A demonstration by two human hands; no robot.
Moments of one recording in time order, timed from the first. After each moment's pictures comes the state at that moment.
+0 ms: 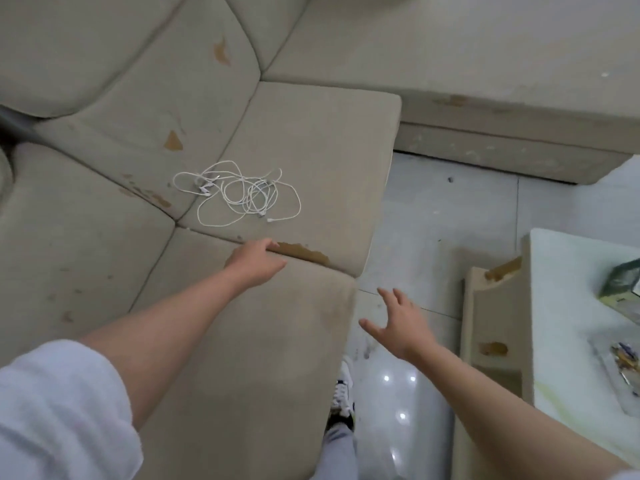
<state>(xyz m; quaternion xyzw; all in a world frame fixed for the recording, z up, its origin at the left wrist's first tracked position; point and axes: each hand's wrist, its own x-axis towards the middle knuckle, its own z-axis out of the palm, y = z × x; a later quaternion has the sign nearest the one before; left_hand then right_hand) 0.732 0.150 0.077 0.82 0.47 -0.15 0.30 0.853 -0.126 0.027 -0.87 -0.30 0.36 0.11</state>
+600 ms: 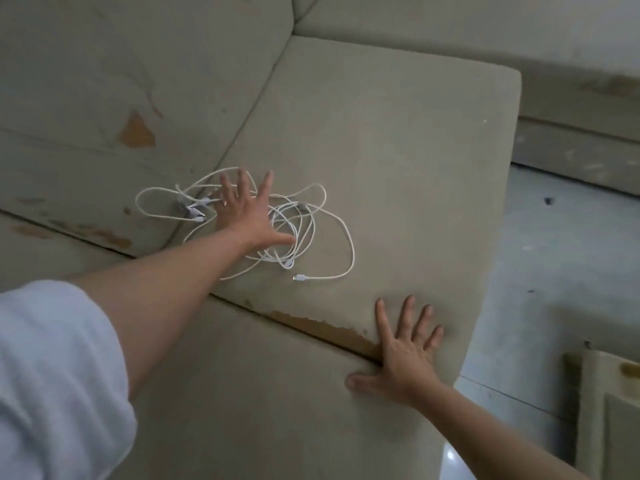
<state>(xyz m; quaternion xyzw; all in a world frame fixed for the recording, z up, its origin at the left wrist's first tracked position) 0.855 0.465 -0.137 0.86 0.46 -0.18 0.09 0.918 0.134 -0.205 -0.85 -0.35 0.40 0.00</state>
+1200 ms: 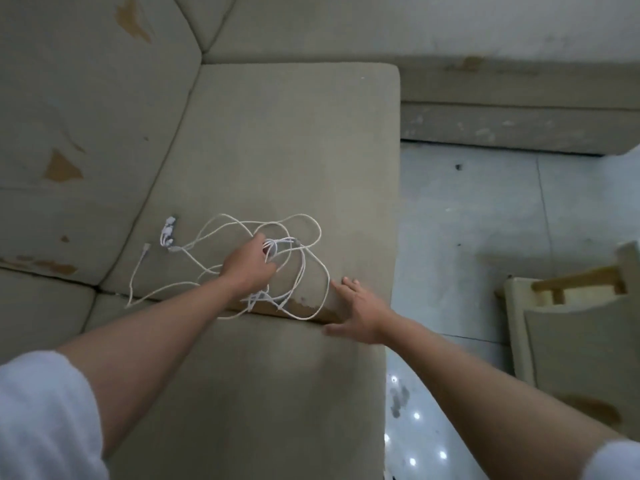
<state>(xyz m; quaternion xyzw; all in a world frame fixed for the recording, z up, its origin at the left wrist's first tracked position) 0.868 0.323 -0.130 0.89 0.37 -0.13 0.22 0.951 0.096 -0.159 -0.81 -0.37 0.43 0.13</state>
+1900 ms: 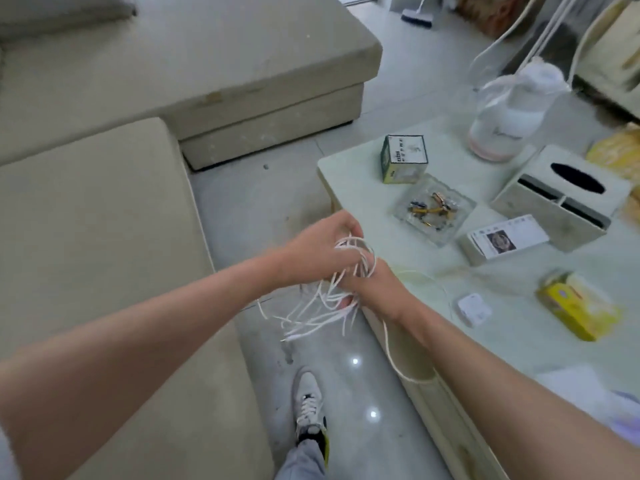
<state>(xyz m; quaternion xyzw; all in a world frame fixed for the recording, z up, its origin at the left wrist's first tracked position) 0.900 -0.173 0.086 0.85 -0.11 -0.22 0.47 0.866 -0.320 0.039 -0.68 0.00 0.24 0.69</state>
